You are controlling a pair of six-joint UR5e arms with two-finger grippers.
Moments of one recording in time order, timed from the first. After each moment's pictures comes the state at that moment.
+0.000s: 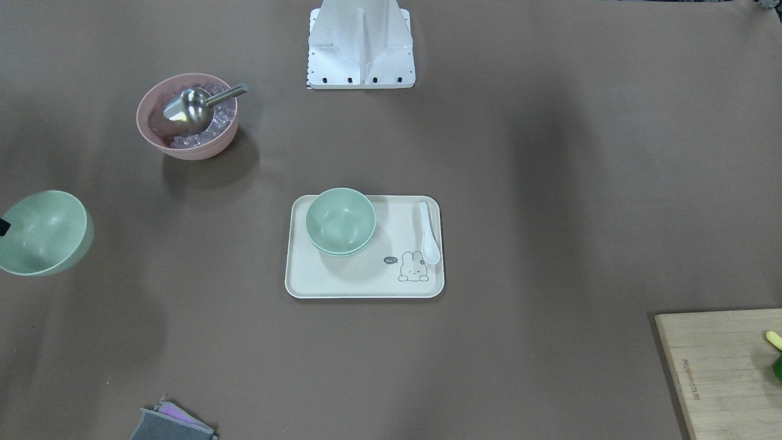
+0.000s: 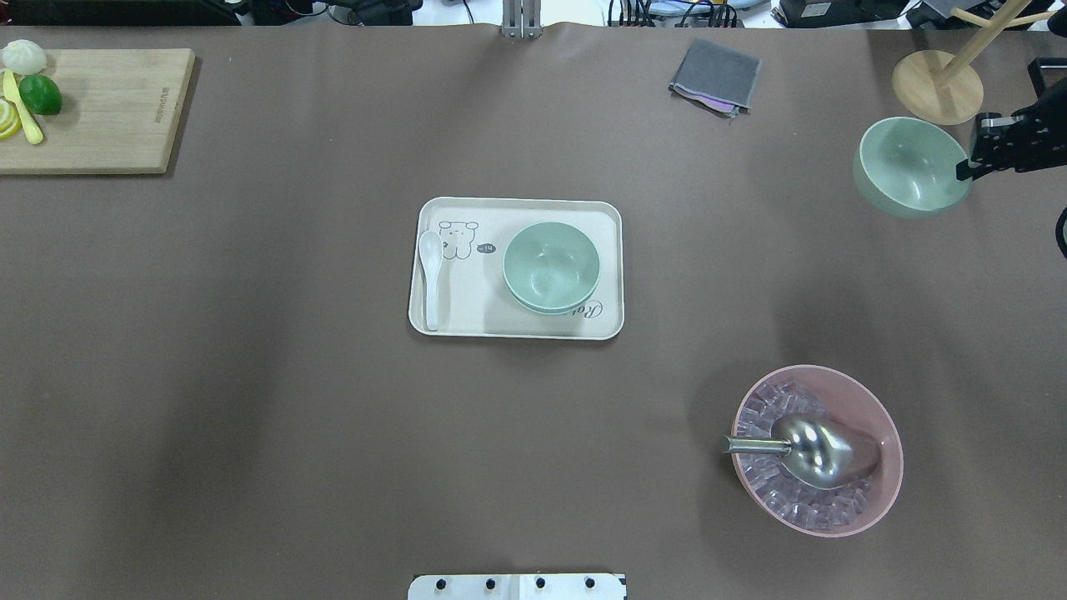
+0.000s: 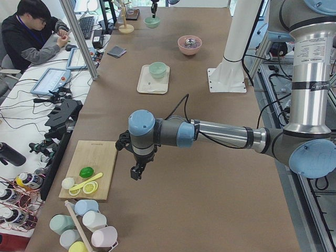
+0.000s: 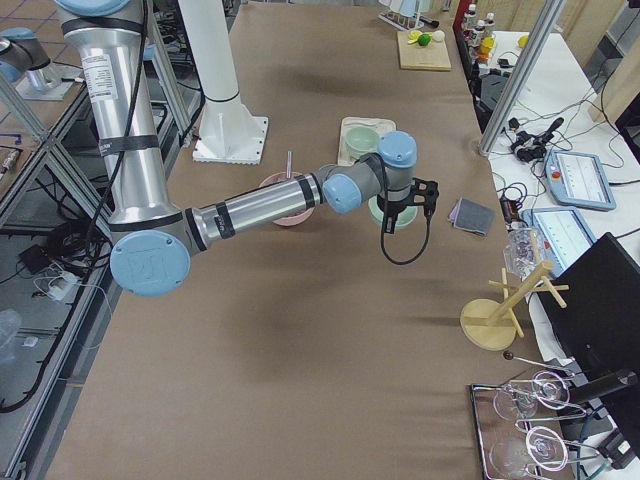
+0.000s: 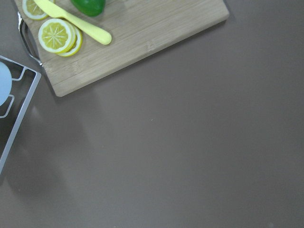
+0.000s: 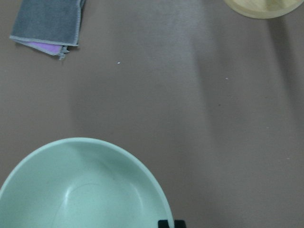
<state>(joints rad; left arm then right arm) -1.60 -1.52 -1.73 -1.54 -2.31 0.42 1.24 -1.39 1.77 -1.40 2.35 0.79</state>
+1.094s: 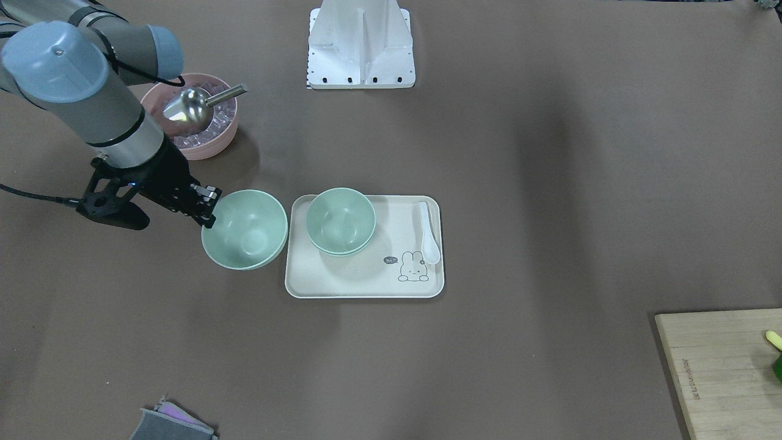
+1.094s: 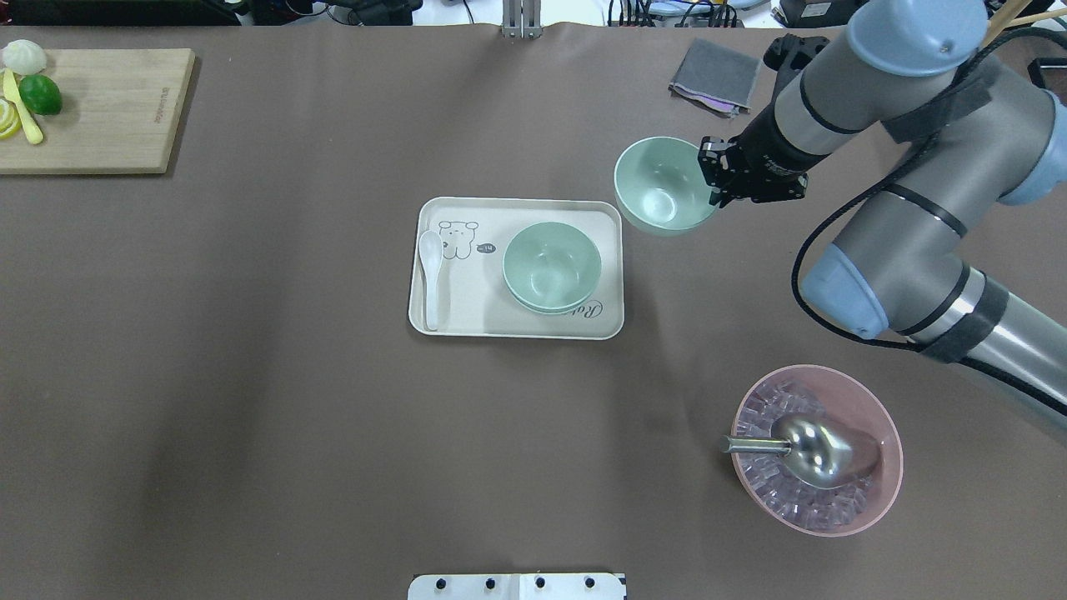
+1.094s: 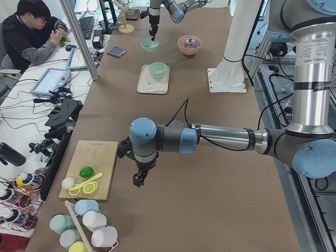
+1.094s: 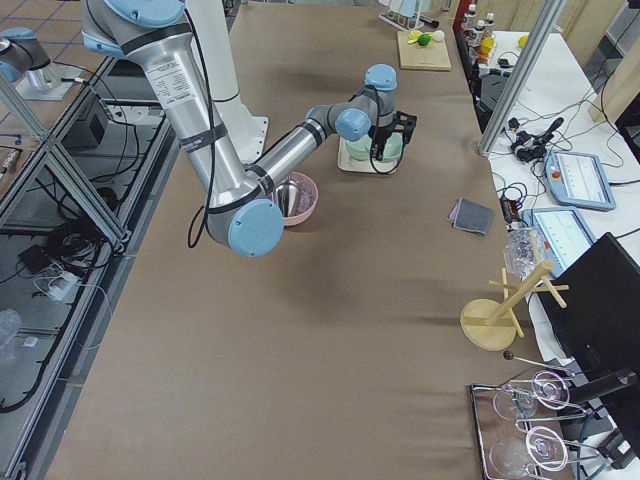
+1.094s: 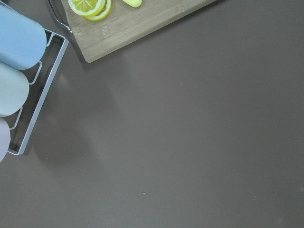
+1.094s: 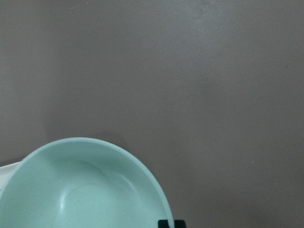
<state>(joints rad) -1.61 -1.52 -1.71 -1.54 -2.32 0.42 0.86 -1.06 1.78 -1.49 2.11 1.32</state>
